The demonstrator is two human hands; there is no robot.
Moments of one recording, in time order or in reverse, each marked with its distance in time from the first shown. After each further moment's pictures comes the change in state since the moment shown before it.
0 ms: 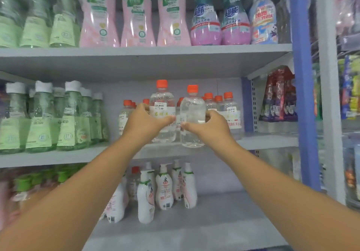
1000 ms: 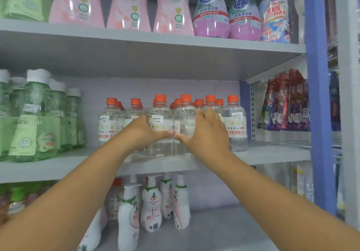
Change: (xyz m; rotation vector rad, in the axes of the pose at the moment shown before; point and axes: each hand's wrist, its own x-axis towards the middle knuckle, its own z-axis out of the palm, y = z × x) left_hand 0.073 -0.049 0.037 0.268 -0.330 -0.066; right_hand 0.052 0.030 0.042 -0.902 0.197 -0.350
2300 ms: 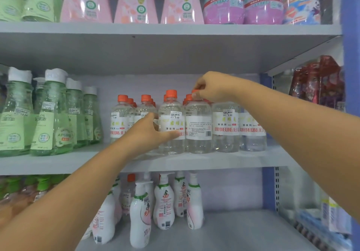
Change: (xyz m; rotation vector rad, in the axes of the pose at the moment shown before) left_hand 0.000 -0.020 0.007 -0.079 0.041 0.117; right_hand 0.137 0.020 -0.038 0.200 -0.471 -0.274
